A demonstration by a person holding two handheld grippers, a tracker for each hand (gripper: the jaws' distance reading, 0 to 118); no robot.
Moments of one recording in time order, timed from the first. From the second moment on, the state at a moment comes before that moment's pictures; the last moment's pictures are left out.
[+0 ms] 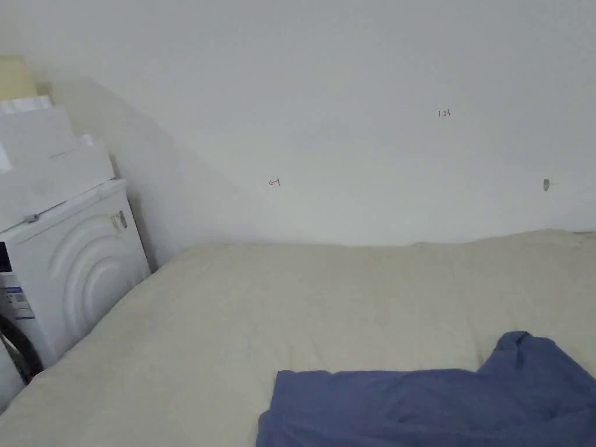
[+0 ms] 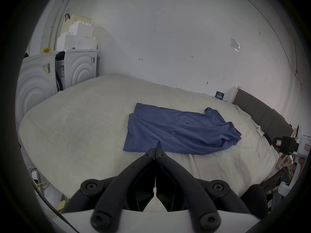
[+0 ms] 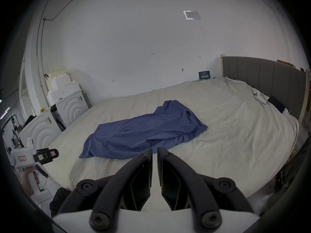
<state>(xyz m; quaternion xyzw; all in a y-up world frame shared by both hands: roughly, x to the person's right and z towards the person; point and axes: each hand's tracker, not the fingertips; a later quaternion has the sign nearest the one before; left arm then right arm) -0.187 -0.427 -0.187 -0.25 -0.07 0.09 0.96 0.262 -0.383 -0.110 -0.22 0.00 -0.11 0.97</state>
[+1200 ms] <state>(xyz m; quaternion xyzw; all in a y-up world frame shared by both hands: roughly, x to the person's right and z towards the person) -0.155 -0.530 -0.362 -0.40 -0.07 -0.02 0.91 0.298 -0.427 -0.164 -0.29 -0.03 -0.08 0.95</state>
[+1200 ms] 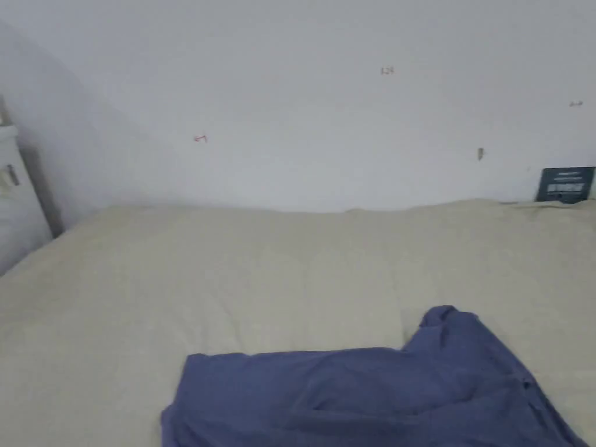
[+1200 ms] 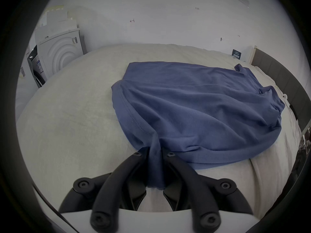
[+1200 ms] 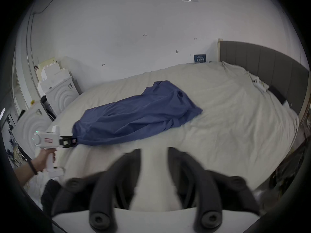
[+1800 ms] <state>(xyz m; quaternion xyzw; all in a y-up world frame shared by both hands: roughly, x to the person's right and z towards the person) -0.159 -0.535 -0.359 -0.39 -0.06 0.01 0.92 0.399 -0.534 -0.379 -0.37 -0.11 -0.18 0.91</state>
